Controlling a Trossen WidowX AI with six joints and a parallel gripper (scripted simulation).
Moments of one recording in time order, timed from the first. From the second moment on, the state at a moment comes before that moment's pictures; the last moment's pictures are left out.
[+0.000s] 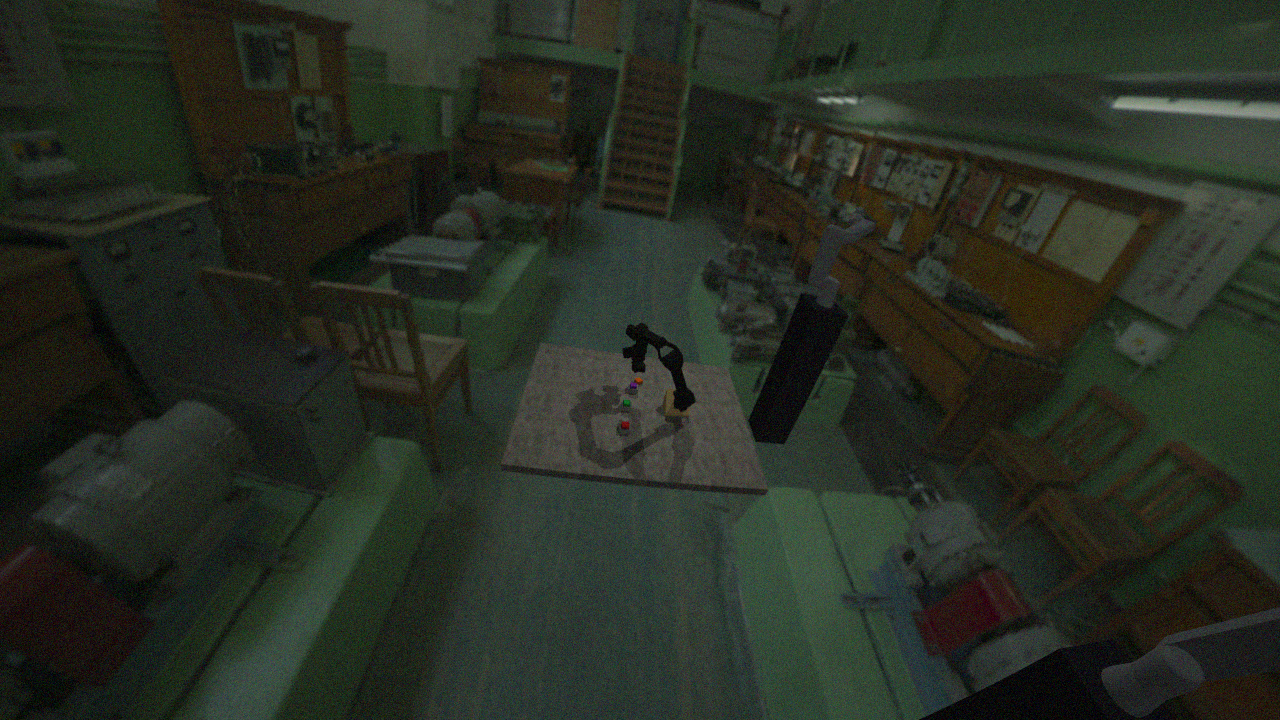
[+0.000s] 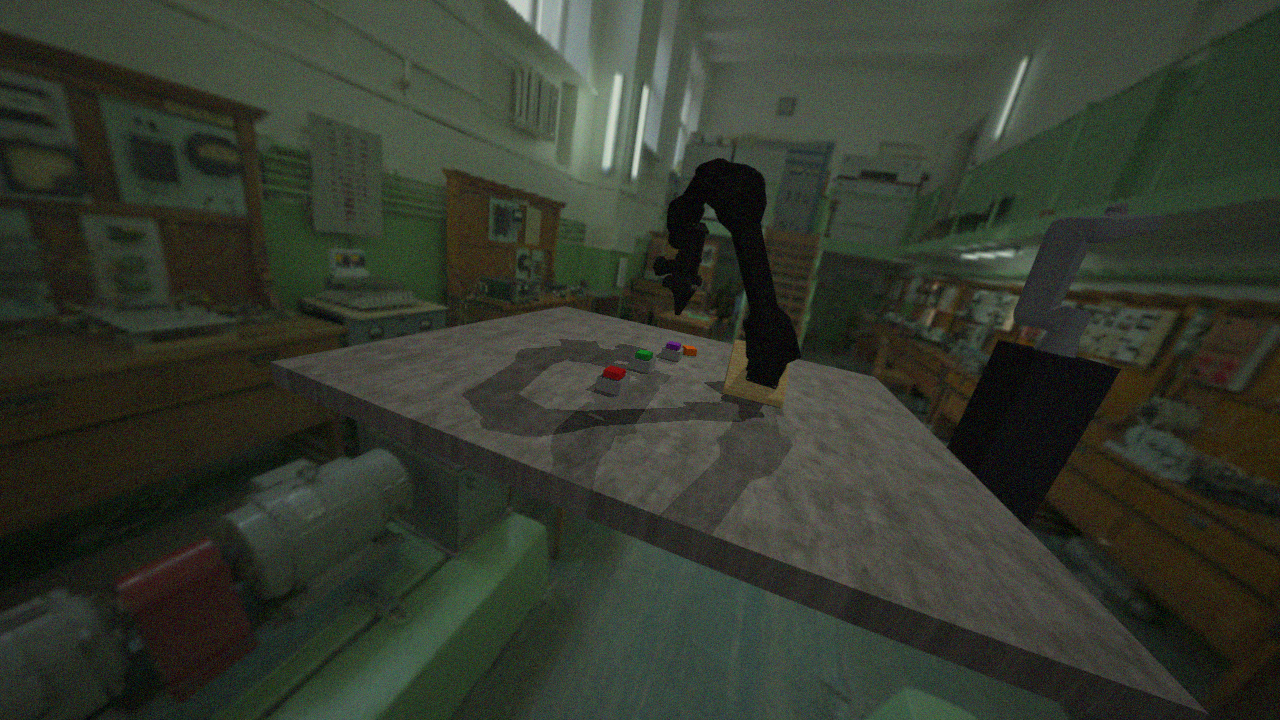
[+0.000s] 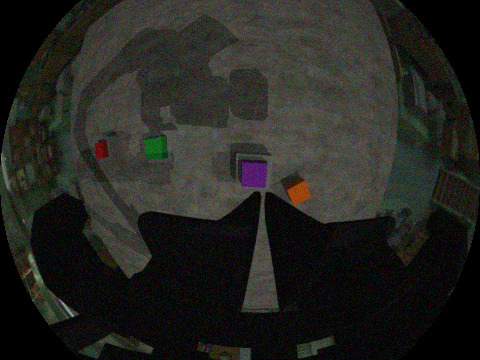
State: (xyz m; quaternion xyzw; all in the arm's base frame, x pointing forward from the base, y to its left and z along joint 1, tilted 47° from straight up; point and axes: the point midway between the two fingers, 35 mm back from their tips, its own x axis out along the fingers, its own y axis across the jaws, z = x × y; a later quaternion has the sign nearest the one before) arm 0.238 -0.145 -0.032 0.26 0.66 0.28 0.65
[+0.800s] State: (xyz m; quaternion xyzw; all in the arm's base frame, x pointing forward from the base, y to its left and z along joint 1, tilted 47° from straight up) arm 0.232 -0.096 -0.078 0.26 0.66 0.28 0.64
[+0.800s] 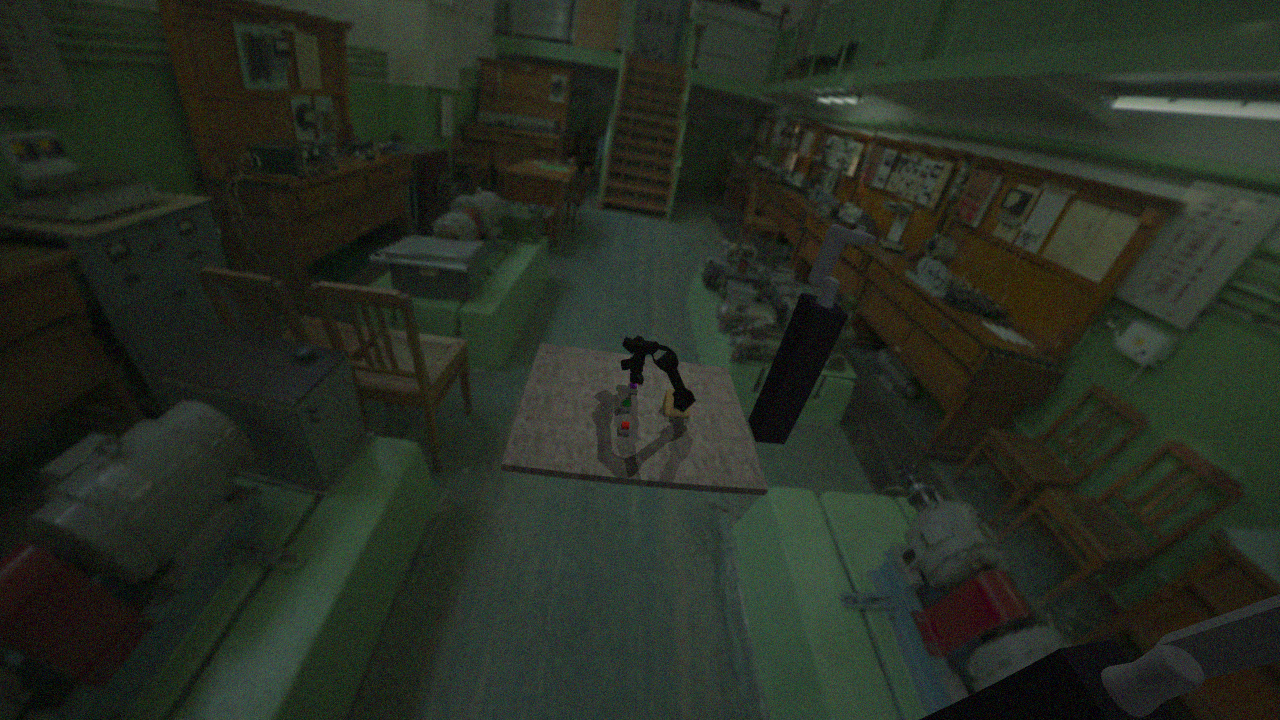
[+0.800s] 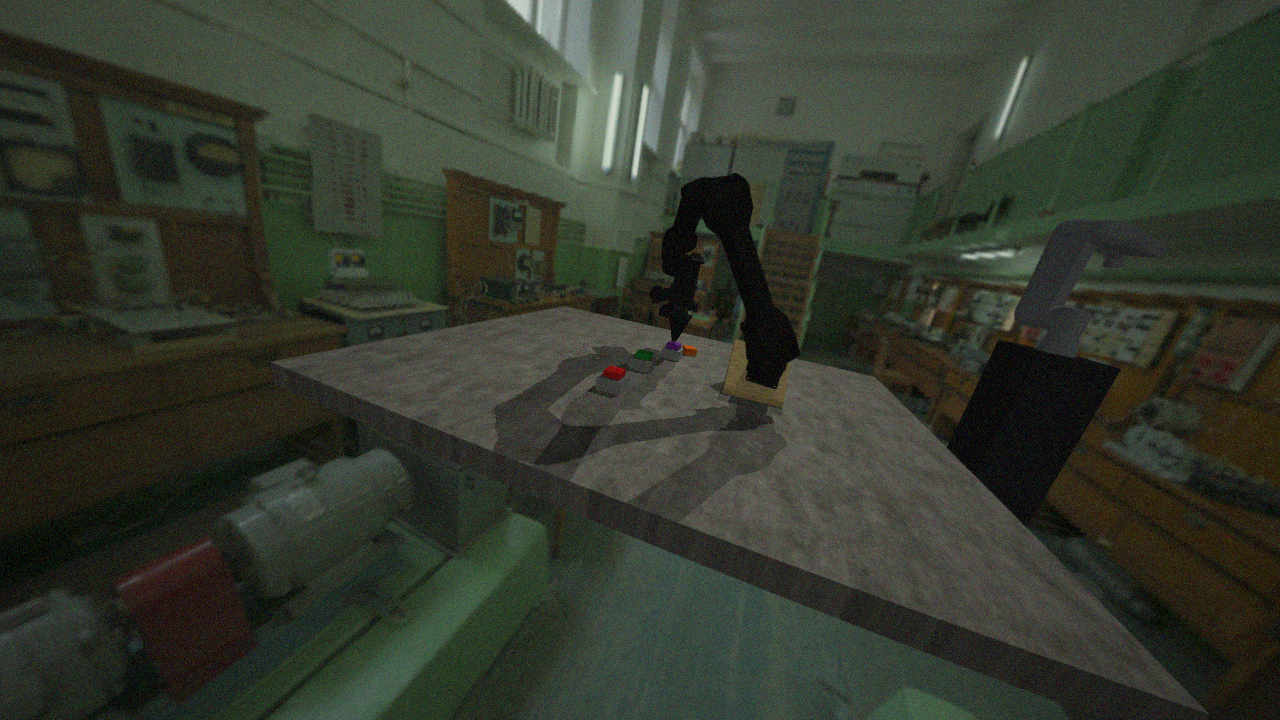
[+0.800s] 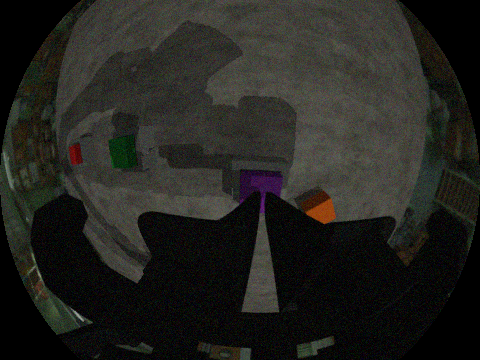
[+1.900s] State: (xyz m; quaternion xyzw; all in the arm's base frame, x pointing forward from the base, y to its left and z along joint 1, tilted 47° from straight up) arm 0.229 -0.101 -0.072 0.27 0.67 0.28 0.64
